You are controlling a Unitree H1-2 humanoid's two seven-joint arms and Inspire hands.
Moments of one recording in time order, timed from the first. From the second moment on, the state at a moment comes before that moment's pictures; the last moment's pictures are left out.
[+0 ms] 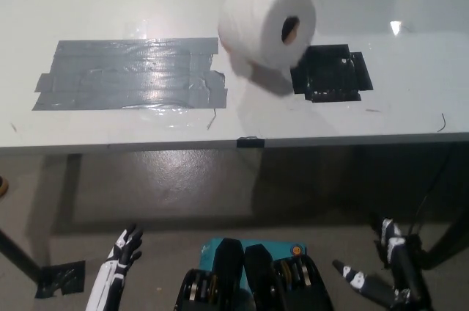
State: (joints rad) left_arm 0.08 0.10 -0.01 0.17 0.08 -0.25 -0.04; right_arm 0.04 -0.10 0.08 0.13 -0.10 -0.32 0.02
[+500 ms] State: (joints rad) left_arm 0.05 0.10 -0.02 0.14 0.10 -0.25 -0.04; right_arm -0.25 -0.30 0.00 -0.18 -0.15 -0.13 0.07
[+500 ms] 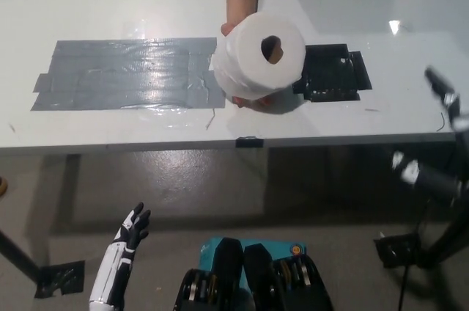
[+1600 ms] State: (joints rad) left_arm 0.01 0.10 -0.05 0.18 0.12 -0.25 -0.04; right_arm -1.09 -0.31 0.26 0.58 -0.18 0.22 0.38
